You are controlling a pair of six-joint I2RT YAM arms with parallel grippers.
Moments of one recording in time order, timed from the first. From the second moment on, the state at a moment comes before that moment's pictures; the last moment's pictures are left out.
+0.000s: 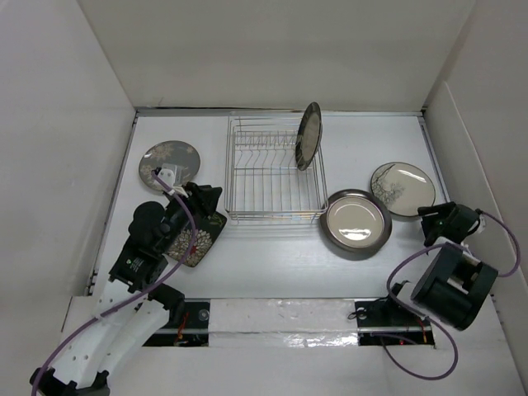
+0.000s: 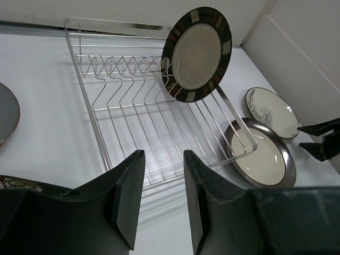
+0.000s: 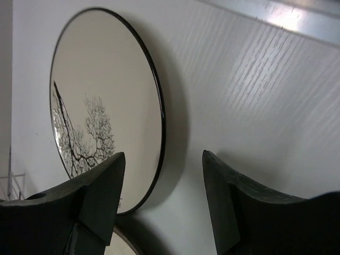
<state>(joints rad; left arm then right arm) -0.47 0.55 0.65 -0.16 0.00 -0.37 -0.67 1.22 0.36 0.28 -0.16 0.79</state>
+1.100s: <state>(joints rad) -0.47 0.56 0.65 -0.16 -0.03 -0.37 -0.48 1.41 0.41 0.59 -0.12 1.06</state>
